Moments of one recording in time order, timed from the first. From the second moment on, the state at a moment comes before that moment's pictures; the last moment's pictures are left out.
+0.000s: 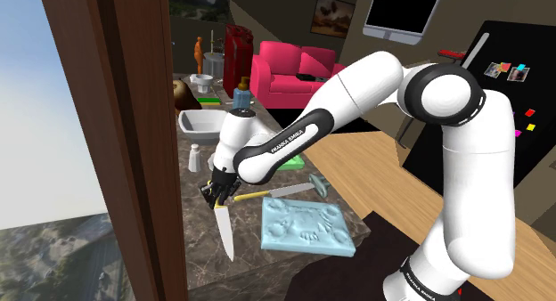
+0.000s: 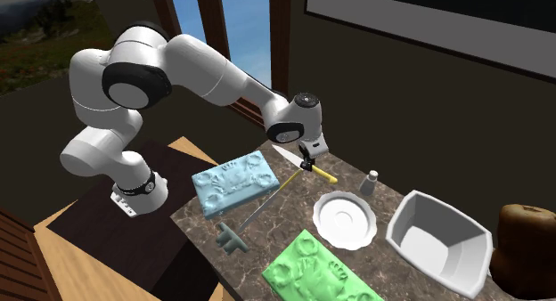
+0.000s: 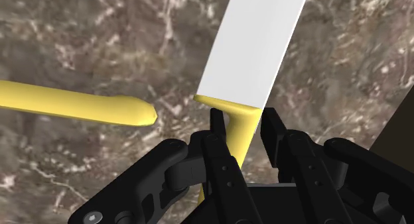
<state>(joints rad) 0.21 0.47 0.35 -1.99 -0.14 2.58 0.64</state>
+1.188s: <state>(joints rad) 0.18 0.35 0.39 -1.97 -0.08 2.45 0.61</state>
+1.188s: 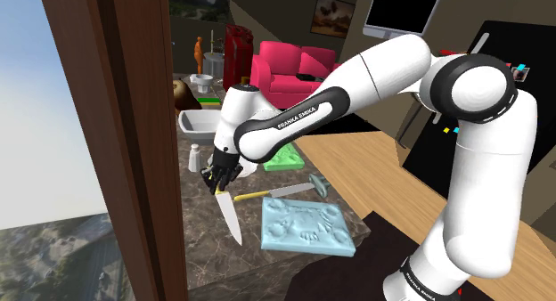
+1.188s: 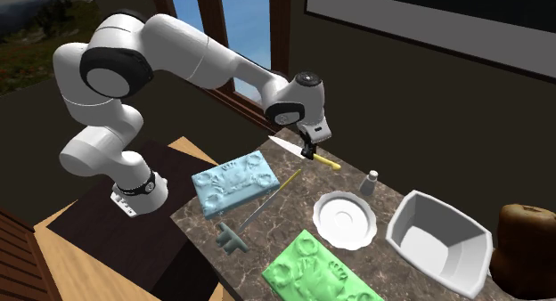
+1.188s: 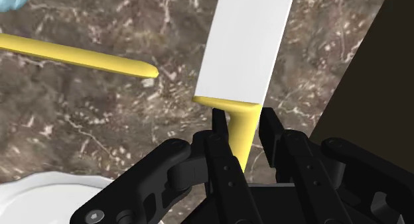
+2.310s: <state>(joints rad) 0.09 0.04 0.42 -2.21 0.10 2.39 0.45</state>
